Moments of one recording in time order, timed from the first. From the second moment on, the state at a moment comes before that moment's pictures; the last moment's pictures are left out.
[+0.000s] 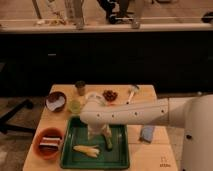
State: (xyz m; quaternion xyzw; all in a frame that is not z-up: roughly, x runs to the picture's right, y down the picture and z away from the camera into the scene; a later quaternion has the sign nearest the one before) arm -0.034 0.249 0.765 -0.25 -0.24 -0.69 0.63
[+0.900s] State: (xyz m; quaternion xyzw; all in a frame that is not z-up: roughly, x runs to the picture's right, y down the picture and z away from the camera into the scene) arm -0.012 0.248 0.794 -0.28 -0.25 -0.67 0.64
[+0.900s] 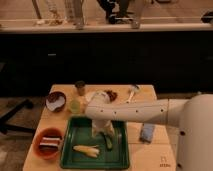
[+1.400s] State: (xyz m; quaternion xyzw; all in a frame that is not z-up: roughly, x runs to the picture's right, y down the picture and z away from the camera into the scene) arm -0.003 0.254 0.803 -0.29 -0.27 -0.66 0.64
